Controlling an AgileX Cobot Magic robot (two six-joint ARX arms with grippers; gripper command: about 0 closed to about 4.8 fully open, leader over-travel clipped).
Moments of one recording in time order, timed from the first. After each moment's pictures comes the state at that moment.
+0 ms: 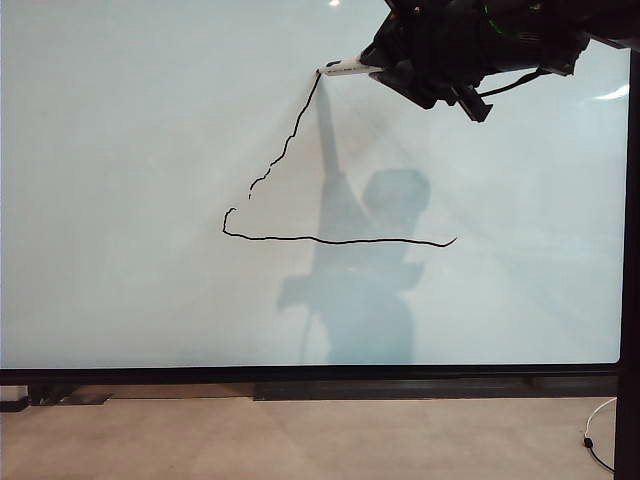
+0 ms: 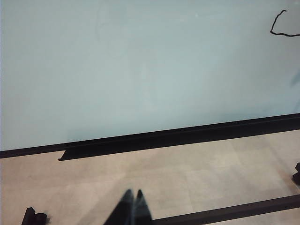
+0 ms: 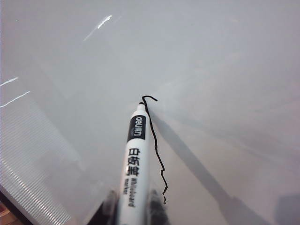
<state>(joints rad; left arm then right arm) 0.04 0.00 0.00 -0.16 0.07 0.12 0.54 1.56 0.78 1.00 -0.05 0.58</state>
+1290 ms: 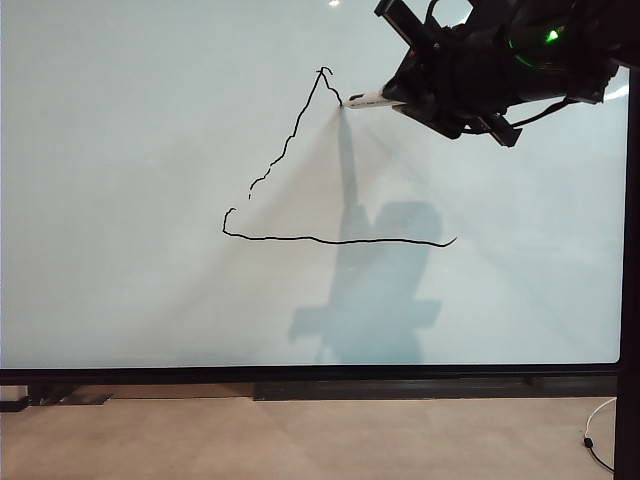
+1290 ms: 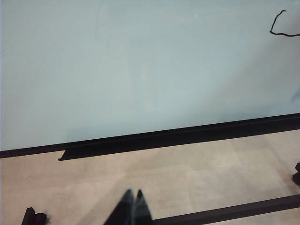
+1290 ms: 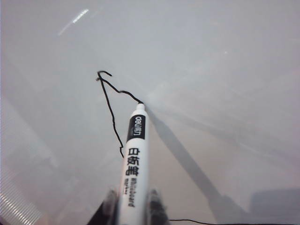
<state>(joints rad) 0.04 0.00 0.00 -0.16 0.07 0.12 0.51 1.56 0.69 1.03 0.00 0.53</state>
